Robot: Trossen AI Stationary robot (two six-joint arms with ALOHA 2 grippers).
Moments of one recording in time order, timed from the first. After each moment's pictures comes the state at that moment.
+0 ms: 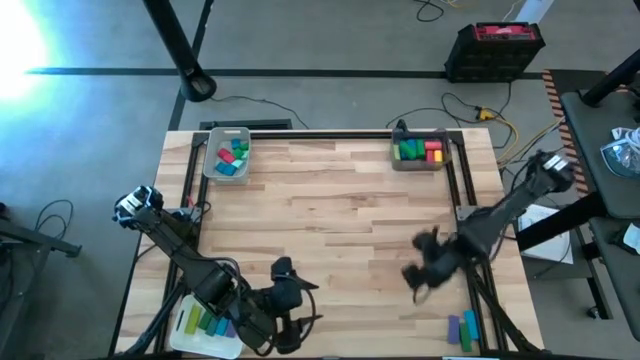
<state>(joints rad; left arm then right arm) -0.71 1.73 1.59 -0.53 -0.68 -0.66 0.61 1.23 0.86 -0.91 0.17 1.69</state>
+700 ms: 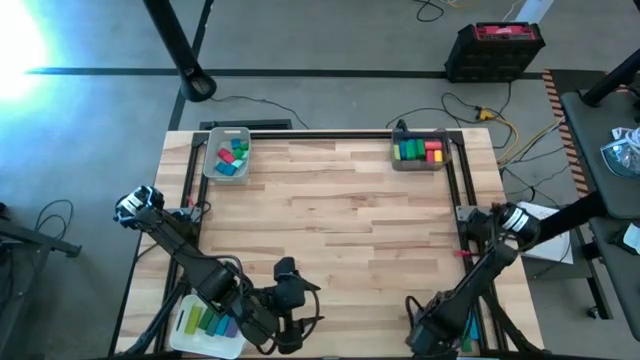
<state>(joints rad) -0.70 1.73 1.59 -0.51 -0.61 -0.63 0.90 1.89 1.20 -0.90 -0.68 1.35</state>
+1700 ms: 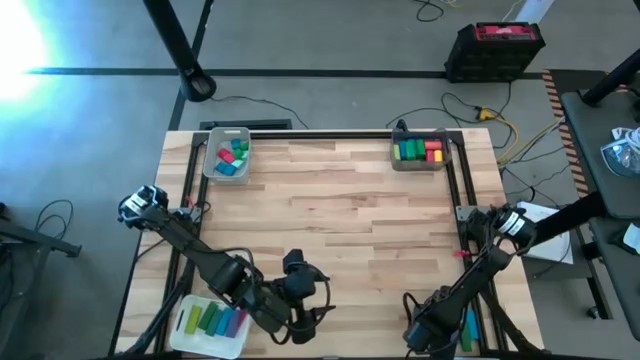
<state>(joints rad) -0.64 1.75 1.59 -0.45 -0.61 -0.61 0.89 1.95 1.17 -0.96 -0.62 1.17</state>
